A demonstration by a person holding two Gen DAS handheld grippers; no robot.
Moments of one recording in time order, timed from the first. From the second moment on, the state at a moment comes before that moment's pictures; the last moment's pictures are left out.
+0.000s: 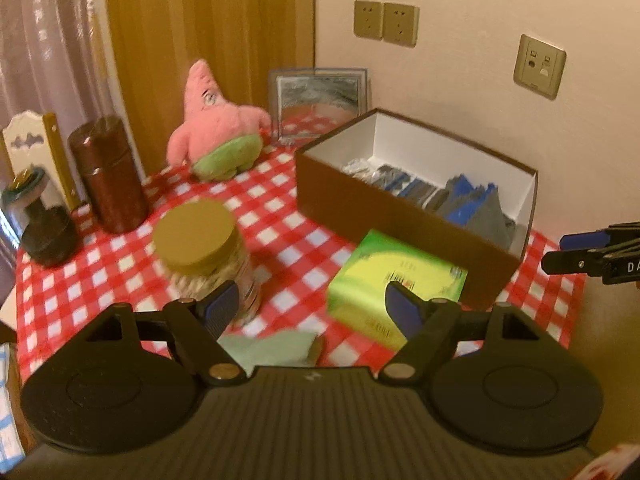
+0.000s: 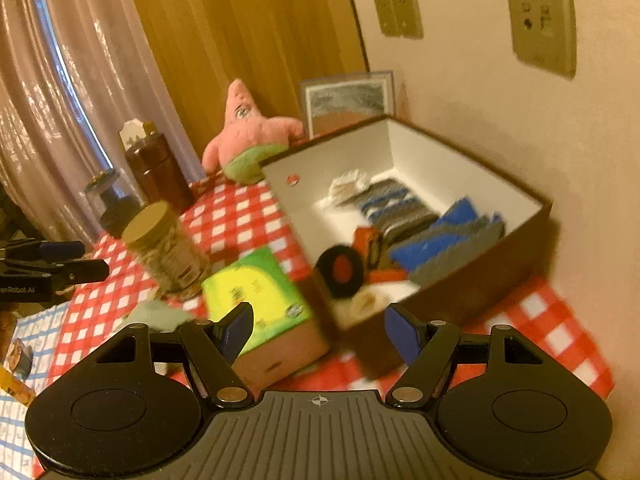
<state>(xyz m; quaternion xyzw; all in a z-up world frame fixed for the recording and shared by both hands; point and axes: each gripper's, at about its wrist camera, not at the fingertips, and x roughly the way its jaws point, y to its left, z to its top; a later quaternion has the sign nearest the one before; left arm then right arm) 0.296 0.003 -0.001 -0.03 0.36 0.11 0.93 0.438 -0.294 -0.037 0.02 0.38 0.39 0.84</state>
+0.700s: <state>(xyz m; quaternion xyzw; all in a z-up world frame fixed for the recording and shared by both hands) 0.181 0.078 -0.056 -0.05 0.42 0.11 0.90 0.313 -0.197 -0.083 -0.02 0.44 0.39 0.81</state>
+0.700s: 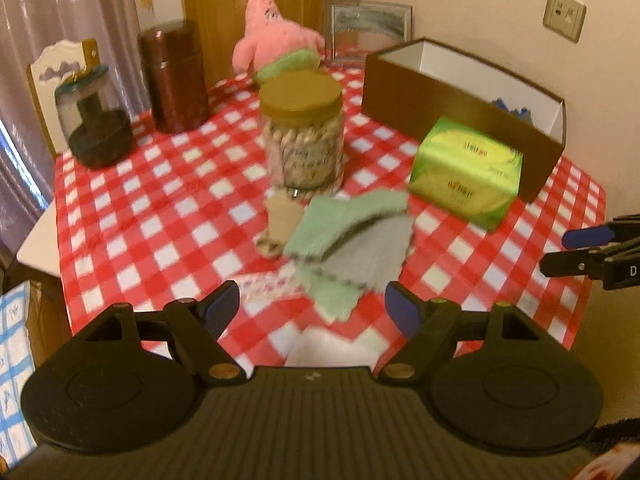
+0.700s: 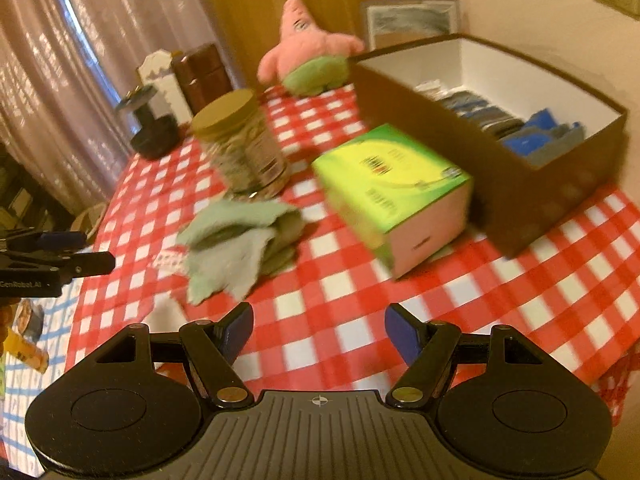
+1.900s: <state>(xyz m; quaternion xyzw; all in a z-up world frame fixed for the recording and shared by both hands) 0.191 0.071 -0.158 -0.05 0.50 0.09 0.86 0.298 -0.117 -0.144 -0.08 0.50 0.42 0.75</state>
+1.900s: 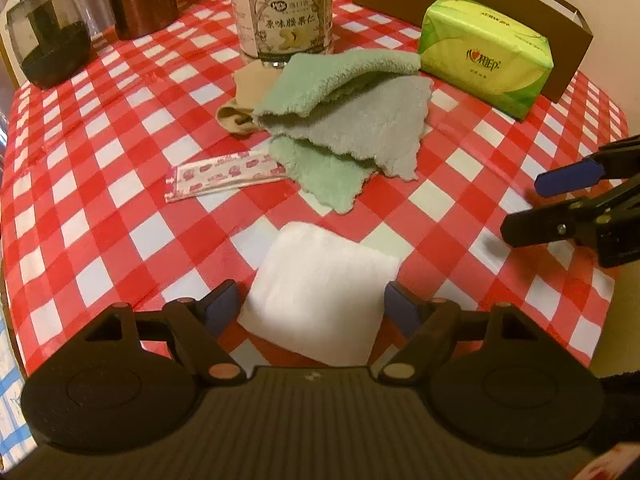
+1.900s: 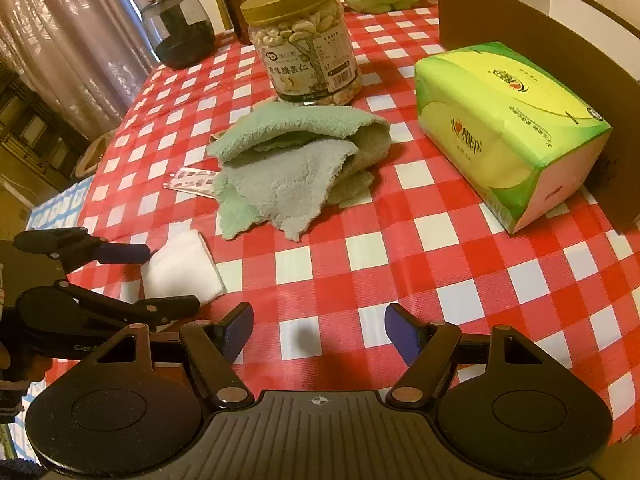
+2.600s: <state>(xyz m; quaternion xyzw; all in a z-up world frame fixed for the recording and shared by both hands) 0.183 0.093 -0.138 -0.08 0.48 0.11 0.87 0.298 -0.109 -0.147 -0.10 0.49 0.44 0.75</state>
